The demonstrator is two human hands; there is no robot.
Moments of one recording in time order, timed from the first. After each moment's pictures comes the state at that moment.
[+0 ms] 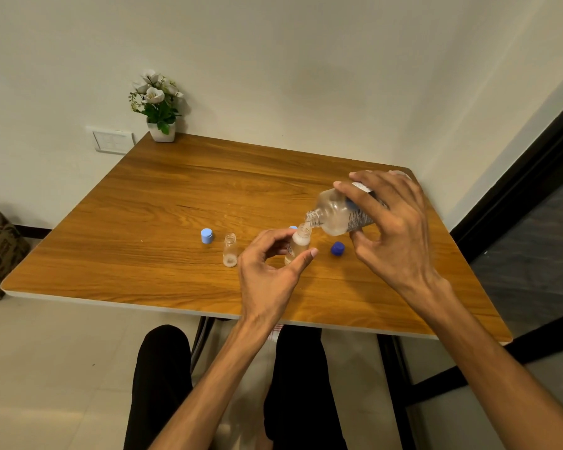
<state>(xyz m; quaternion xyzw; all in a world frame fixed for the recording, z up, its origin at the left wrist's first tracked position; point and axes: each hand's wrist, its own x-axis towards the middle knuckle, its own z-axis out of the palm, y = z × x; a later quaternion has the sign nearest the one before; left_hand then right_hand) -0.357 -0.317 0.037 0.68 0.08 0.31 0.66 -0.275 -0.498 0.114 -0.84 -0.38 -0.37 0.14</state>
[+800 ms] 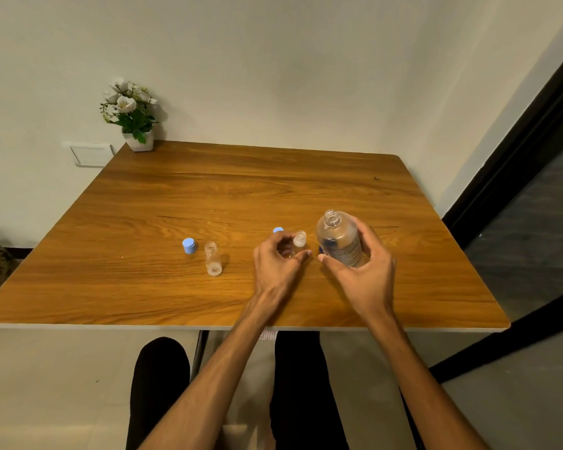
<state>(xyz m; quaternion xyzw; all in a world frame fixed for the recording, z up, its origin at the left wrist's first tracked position) -0.275 -0.337 -0.015 0.78 0.14 0.18 0.58 -0.287 -0.498 0.024 -0.81 -0.12 -0.22 0.53</state>
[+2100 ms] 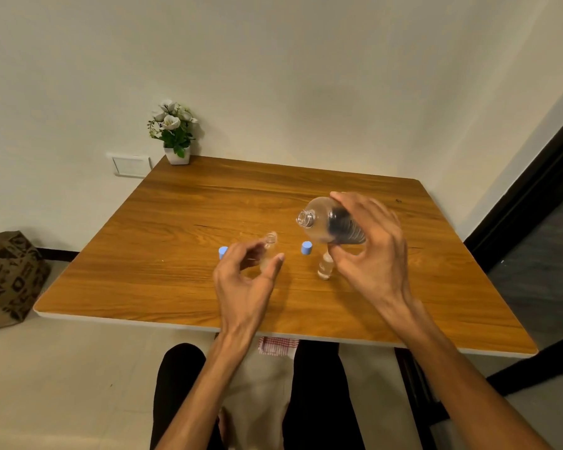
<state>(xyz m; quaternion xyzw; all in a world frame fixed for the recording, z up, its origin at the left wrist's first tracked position) -0.364 -0.257 0.029 0.73 0.12 0.36 0.57 -0.300 -0.446 0.101 -0.86 -0.28 -0.31 0.31</state>
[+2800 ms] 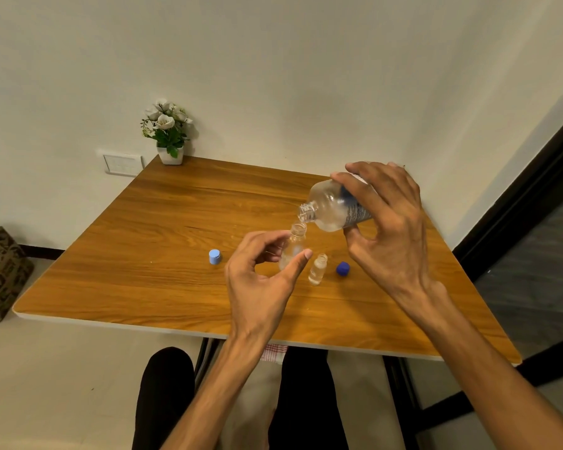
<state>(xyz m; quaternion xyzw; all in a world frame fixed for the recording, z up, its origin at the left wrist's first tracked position) -0.365 -0.291 0.066 0.68 0.03 0.40 0.62 -0.288 -0.460 0.153 -0.82 -0.36 -0.40 0.20</state>
